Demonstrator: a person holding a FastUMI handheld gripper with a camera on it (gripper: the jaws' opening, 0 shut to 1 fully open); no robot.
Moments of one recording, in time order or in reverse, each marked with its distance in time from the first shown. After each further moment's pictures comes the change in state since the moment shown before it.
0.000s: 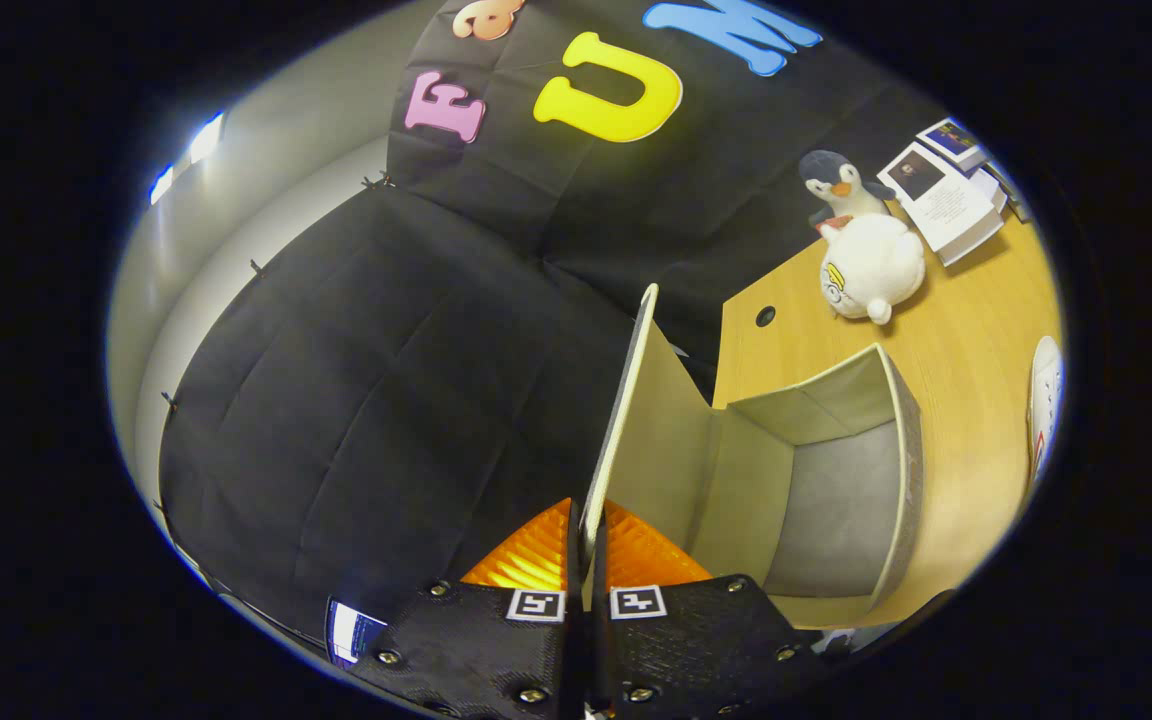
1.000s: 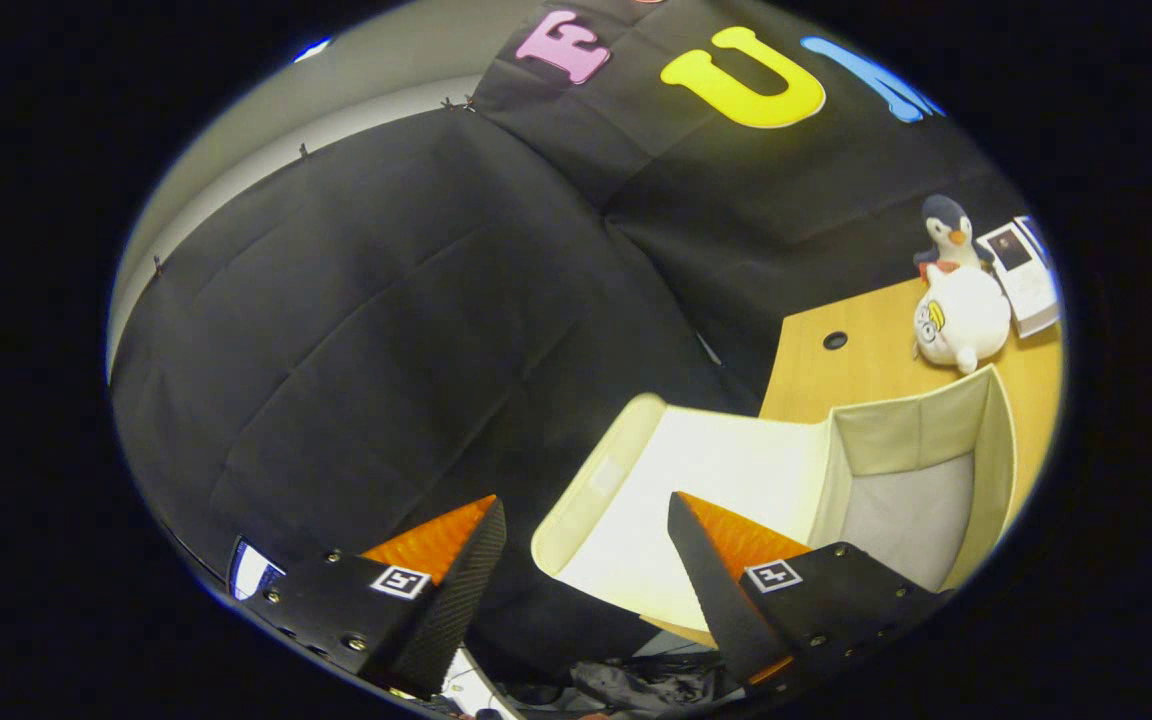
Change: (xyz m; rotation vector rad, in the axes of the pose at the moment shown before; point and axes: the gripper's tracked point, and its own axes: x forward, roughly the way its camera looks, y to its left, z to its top) arm 0.100 0.039 -0.044 -0.328 0.008 -0.061
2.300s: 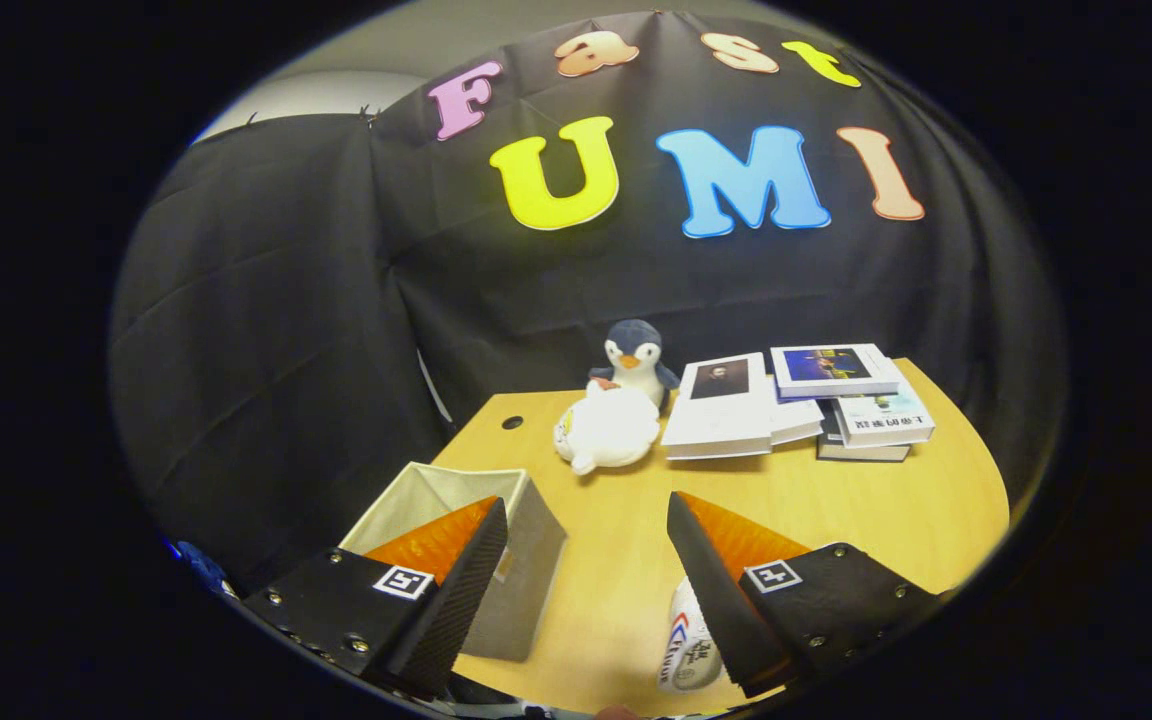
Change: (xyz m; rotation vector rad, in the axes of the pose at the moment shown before) arm -0.240 -0.299 0.052 -0.194 -0.118 -0.625
